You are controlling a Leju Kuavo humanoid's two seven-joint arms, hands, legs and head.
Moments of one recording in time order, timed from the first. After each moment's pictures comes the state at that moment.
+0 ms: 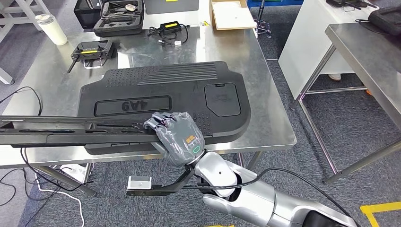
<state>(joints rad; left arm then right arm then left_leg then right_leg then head) -0.17 0.09 -1.05 -0.38 0.68 0.32 -0.37 -0.54 -0.11 0.85 -1.71 0.95 -0.41 0.20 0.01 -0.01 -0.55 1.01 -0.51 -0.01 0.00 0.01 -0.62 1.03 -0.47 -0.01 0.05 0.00</state>
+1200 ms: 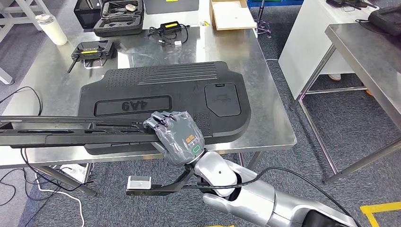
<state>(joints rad) -0.17 0.09 -1.05 -0.38 0.68 0.31 -0.37 -0.55 -0.11 0.85 -1.71 0.96 -0.41 0.20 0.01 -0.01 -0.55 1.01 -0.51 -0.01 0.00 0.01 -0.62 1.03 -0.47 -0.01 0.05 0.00</state>
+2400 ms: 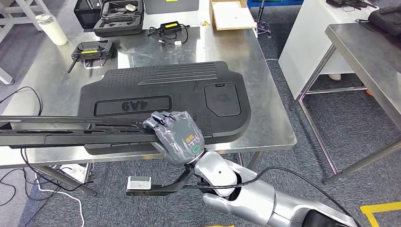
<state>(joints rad) -0.17 0.09 -1.05 -0.38 0.67 0.31 -0.37 -0.55 -0.11 0.85 -1.71 0.96 -0.41 0.19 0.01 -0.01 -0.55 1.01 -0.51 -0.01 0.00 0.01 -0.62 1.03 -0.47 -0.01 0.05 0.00</state>
